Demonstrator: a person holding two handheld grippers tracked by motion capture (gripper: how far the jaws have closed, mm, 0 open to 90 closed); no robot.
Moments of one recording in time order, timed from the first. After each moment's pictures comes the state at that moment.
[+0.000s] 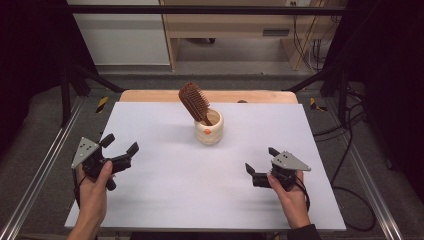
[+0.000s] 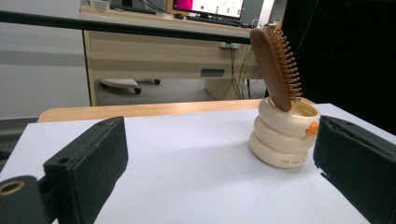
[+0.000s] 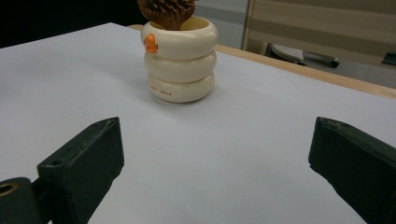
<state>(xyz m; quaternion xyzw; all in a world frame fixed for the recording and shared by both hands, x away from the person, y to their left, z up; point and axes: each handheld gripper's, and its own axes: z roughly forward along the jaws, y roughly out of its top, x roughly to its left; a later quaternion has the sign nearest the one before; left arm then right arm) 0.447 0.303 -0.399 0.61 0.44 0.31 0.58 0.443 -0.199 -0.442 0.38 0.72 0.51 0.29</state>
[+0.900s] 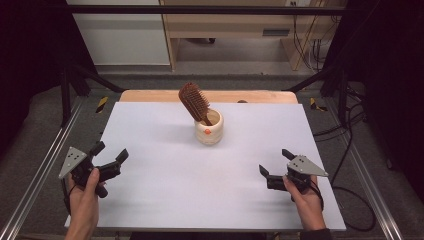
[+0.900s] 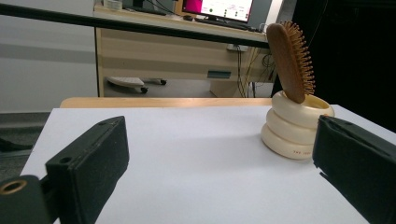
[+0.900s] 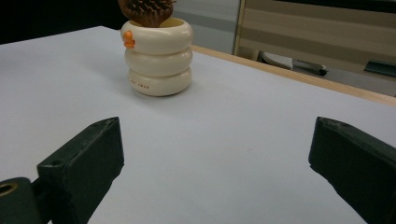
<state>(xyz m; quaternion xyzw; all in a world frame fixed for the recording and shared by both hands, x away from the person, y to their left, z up) 0.433 0.328 -0.416 0.60 0.45 0.31 0.58 0.436 -0.237 -0.450 0.37 0.71 0.52 0.31</state>
